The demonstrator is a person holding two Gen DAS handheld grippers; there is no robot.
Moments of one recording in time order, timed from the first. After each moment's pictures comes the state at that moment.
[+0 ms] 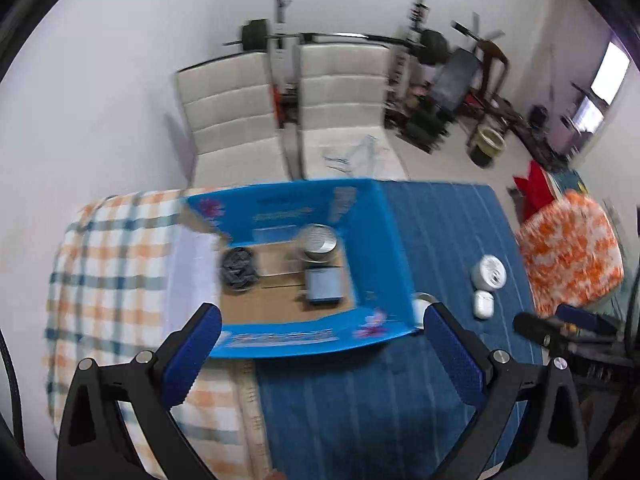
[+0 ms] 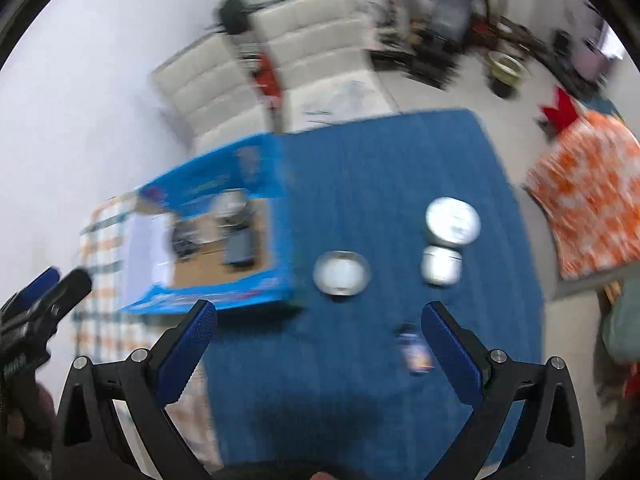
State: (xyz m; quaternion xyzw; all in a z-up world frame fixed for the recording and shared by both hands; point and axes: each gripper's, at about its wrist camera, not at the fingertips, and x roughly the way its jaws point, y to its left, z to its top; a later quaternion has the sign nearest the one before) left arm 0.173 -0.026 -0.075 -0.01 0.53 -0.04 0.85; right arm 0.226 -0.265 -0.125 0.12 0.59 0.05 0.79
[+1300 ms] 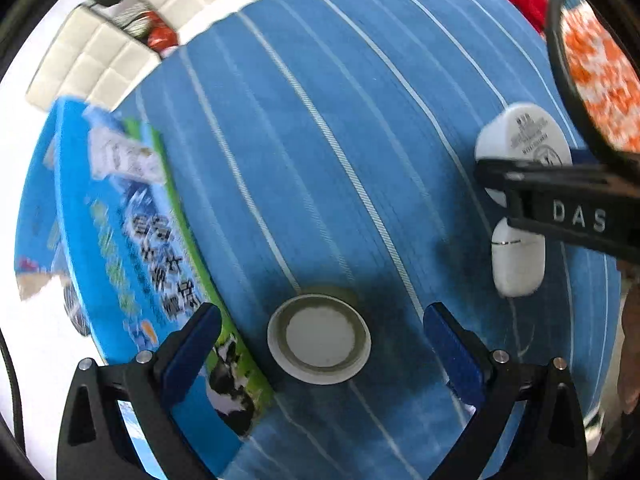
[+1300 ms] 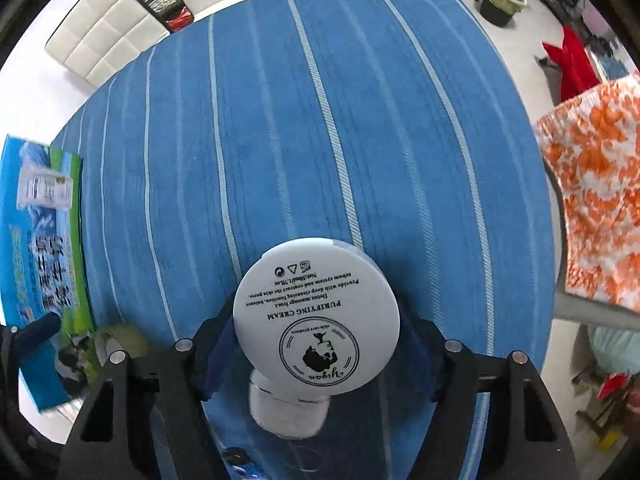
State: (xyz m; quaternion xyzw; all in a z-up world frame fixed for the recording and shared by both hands) left arm 0.282 -0.244 -0.302 0.16 0.71 -0.07 0.69; right arm 0.389 -0.391 -0.398 0.09 0.71 0.03 0.70
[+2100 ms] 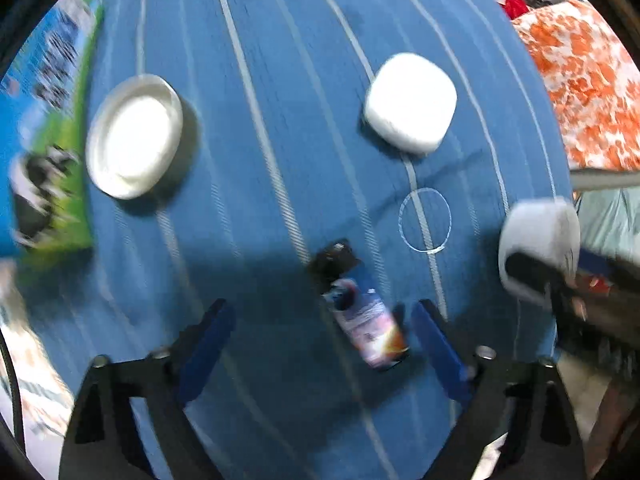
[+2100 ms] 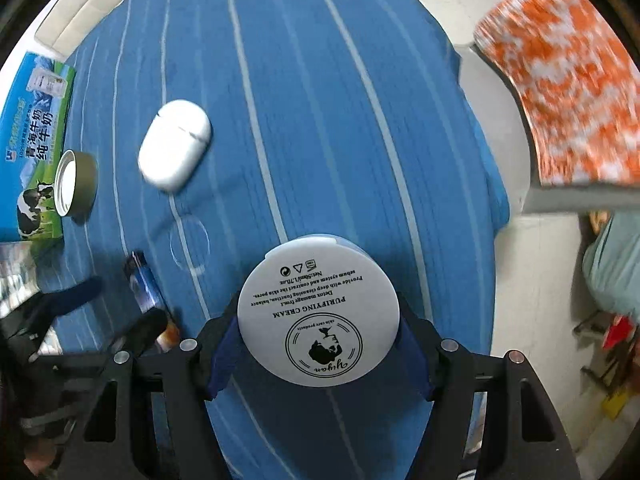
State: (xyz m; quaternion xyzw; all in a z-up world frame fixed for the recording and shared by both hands) left arm 0.161 -0.280 -0.343 0.03 0.75 -0.10 0.65; right arm 0.201 -0.458 -0.383 0.12 0.74 0.01 0.66
